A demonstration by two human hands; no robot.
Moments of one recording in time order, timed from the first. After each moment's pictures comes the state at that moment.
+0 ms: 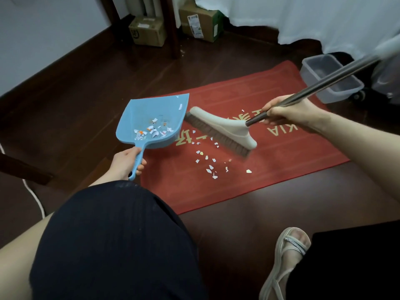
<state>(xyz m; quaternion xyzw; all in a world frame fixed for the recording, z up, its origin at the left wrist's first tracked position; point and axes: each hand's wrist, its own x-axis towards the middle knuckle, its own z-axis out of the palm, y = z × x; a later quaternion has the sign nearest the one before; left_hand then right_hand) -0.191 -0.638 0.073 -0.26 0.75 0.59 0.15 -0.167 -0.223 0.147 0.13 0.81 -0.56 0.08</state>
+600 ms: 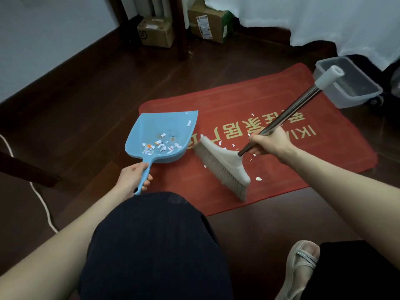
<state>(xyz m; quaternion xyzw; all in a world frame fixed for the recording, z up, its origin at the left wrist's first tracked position) -0.187 -0.651 0.050 -0.27 0.76 0.56 0.18 -0.176 -0.293 0.083 0.25 0.79 -0.56 0.06</state>
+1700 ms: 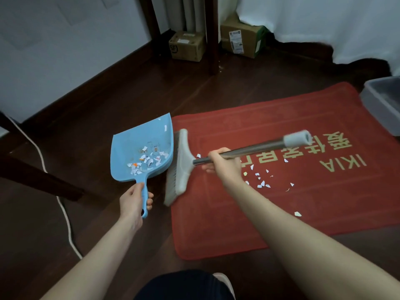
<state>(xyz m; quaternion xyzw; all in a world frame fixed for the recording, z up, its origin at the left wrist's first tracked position) -0.220 -0.707 0.037 -0.40 0.67 0.62 0.03 -0.257 -0.492 0.059 0.28 0.61 -0.74 0.03</state>
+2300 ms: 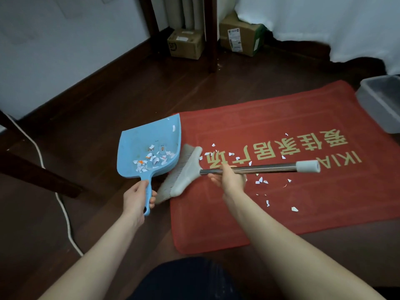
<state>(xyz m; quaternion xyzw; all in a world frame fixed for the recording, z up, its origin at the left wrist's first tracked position) -0.215 -0.702 0.037 -0.39 0.68 0.62 0.06 -0.227 -0.492 0.035 0.45 0.44 -0.78 0.00</state>
